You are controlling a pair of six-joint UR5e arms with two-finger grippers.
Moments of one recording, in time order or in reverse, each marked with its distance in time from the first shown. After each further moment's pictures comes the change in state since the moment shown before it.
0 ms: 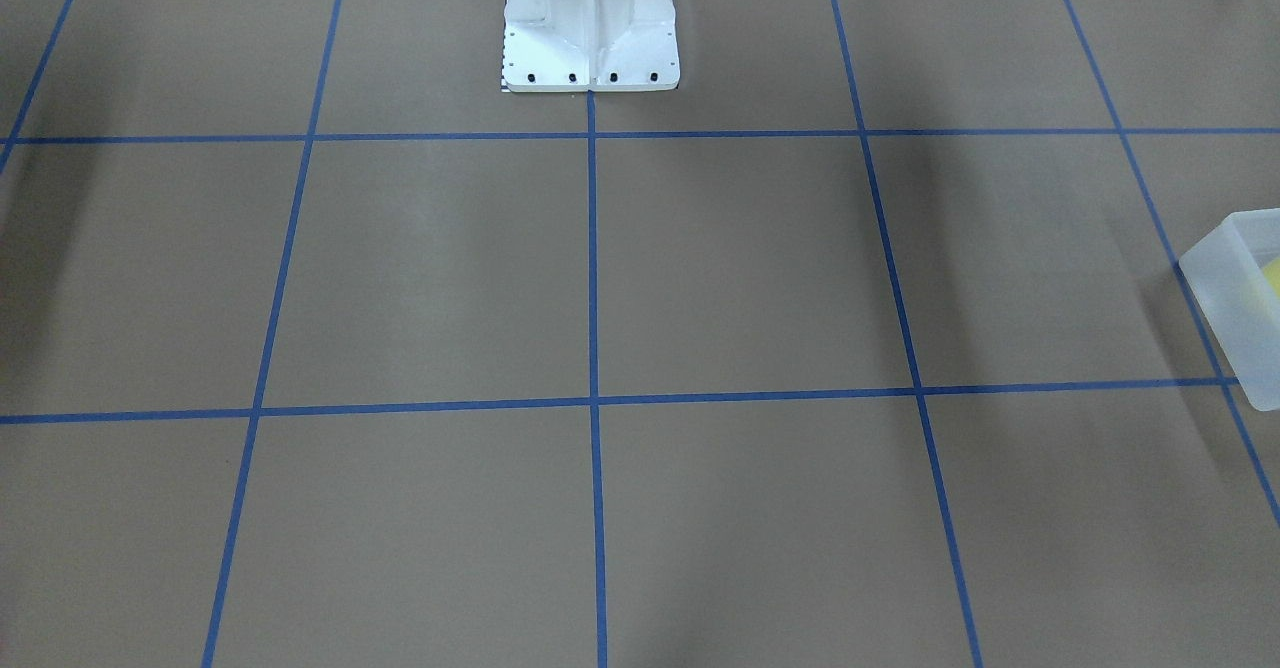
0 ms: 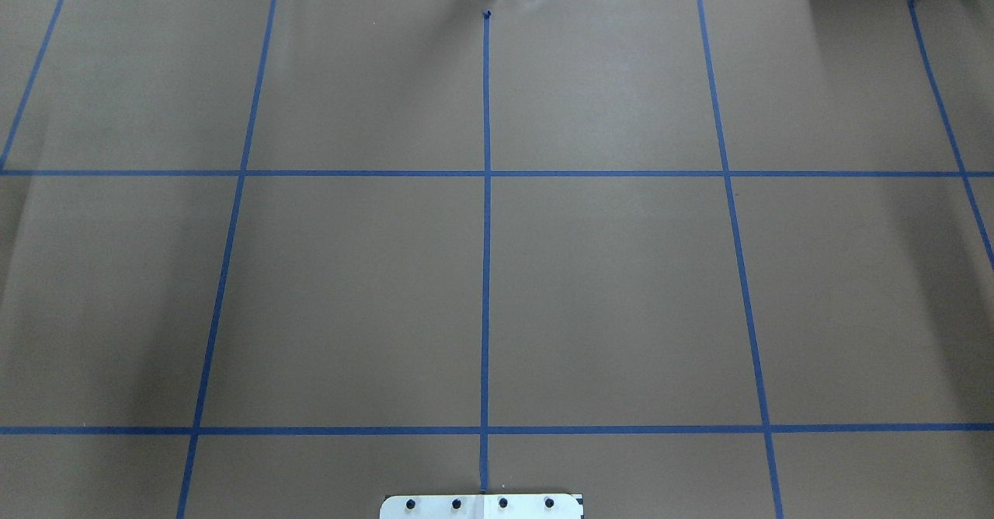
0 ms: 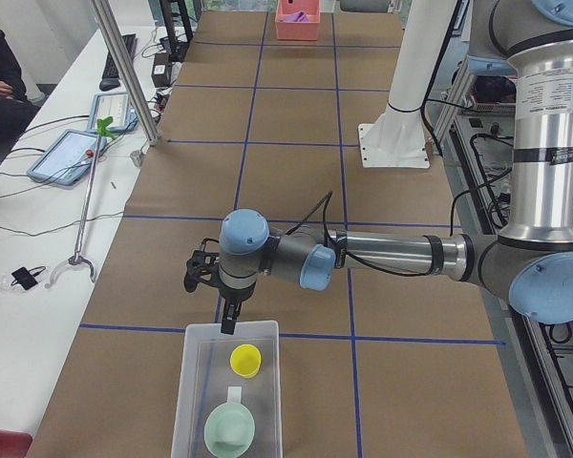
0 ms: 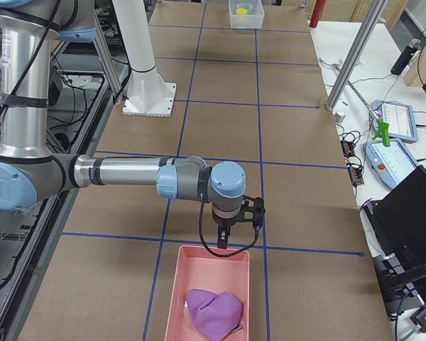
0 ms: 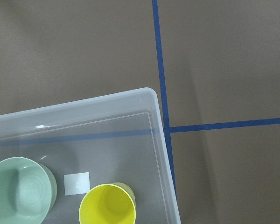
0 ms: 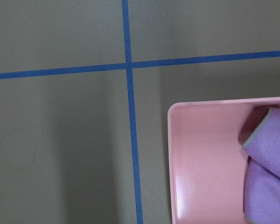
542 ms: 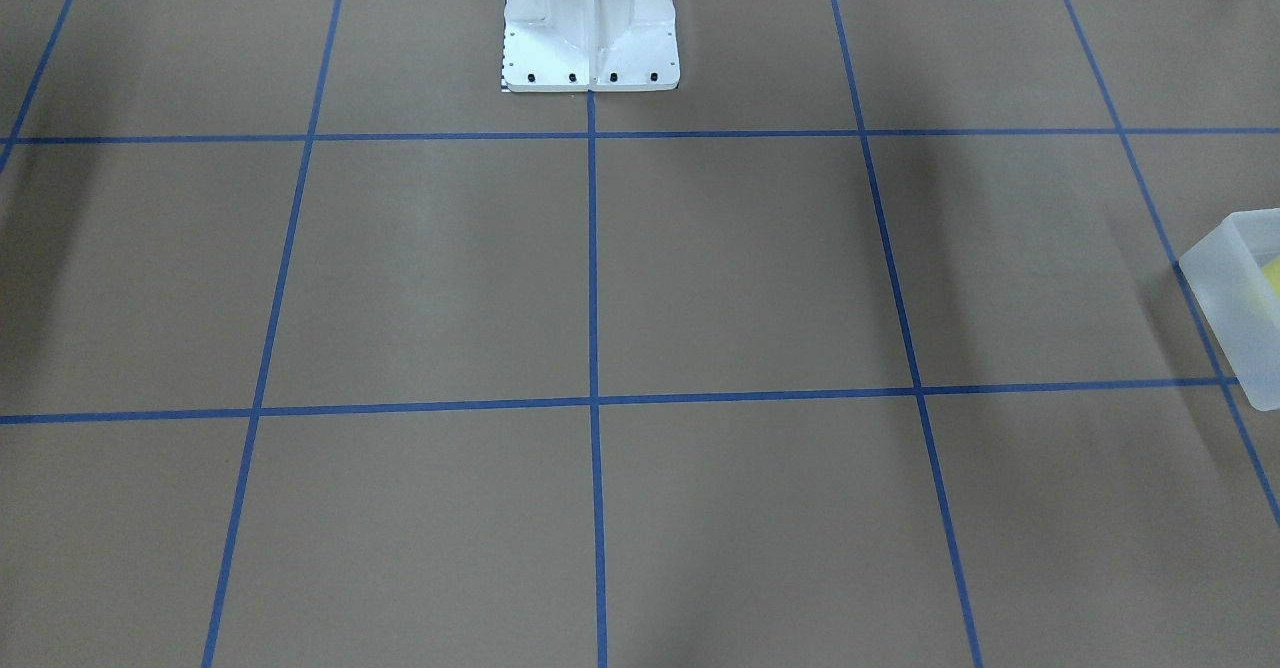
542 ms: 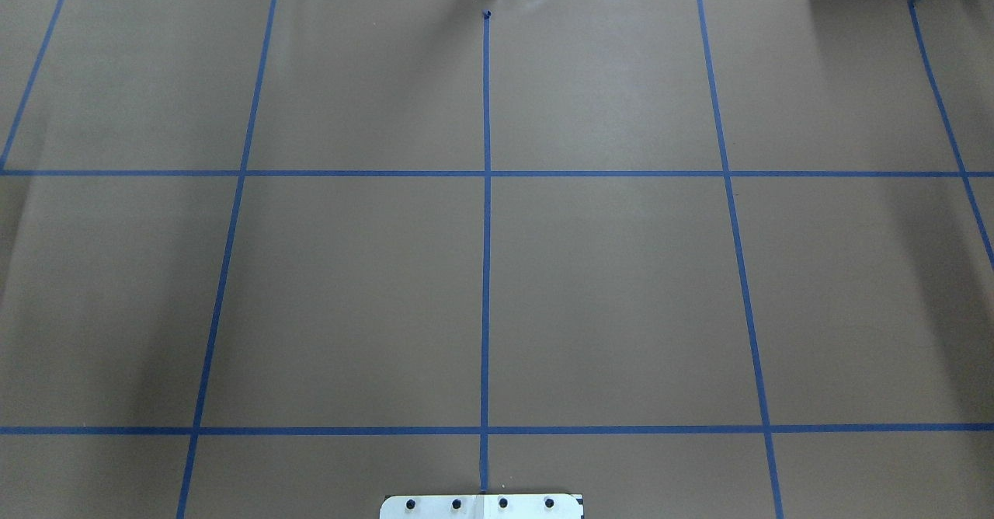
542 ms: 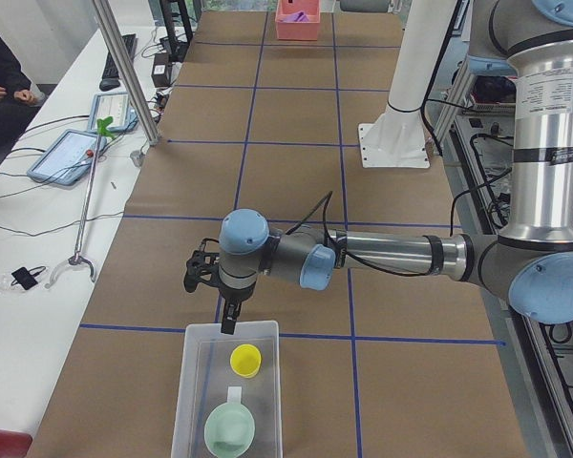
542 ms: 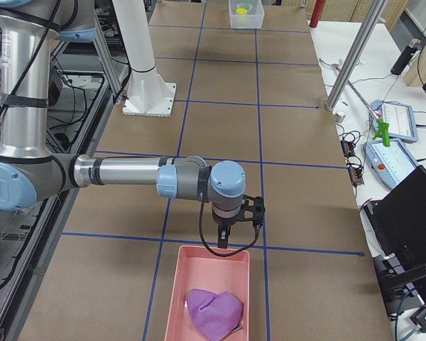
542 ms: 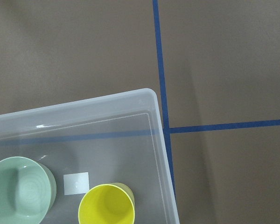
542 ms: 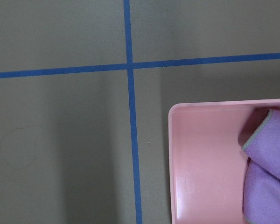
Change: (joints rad) left arm 0.001 -0.002 0.001 0.001 0.000 -0.004; right arm 0.000 -0.001 0.004 0.001 0.000 -0.008
